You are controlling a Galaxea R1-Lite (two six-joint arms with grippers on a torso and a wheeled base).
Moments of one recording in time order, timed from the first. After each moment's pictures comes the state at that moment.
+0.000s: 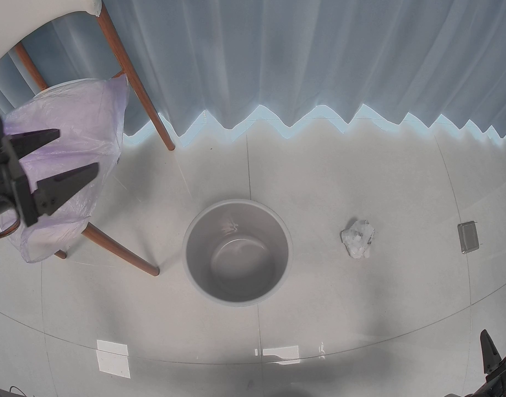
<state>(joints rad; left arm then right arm) -0.23 1.10 -0.92 -0.08 -0.28 0.31 0.00 0.02 -0.02 -0.01 -0.04 0.03</state>
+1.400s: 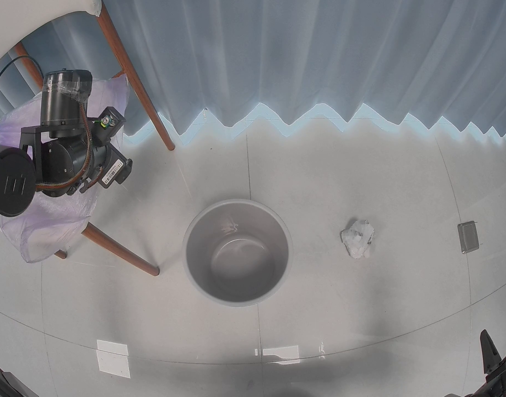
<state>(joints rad) -0.35 1.64 -1.21 -0.15 0.53 0.72 0.00 0.02 -0.02 -0.01 -0.04 0.03</state>
